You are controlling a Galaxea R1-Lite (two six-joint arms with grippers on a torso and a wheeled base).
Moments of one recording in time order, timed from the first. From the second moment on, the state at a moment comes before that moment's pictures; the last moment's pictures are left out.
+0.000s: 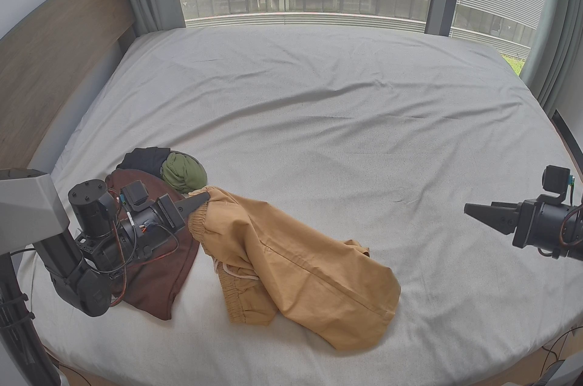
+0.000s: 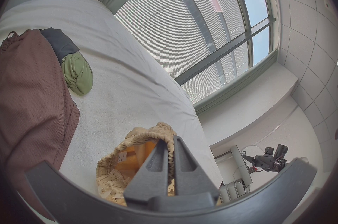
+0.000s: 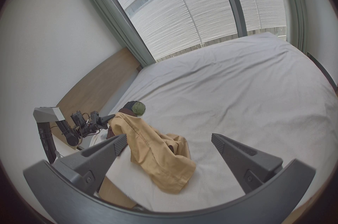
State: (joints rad) left arm -0.20 2.06 -0.44 -1.55 -0.48 -0.76; right arm 0.25 1.24 -0.49 -0.41 0.27 0.28
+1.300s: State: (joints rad) left arm -0.20 2.07 -0.44 -1.55 -0.48 -0.76; right arm 0.32 1.83 -0.32 -0.79 0.39 0.46
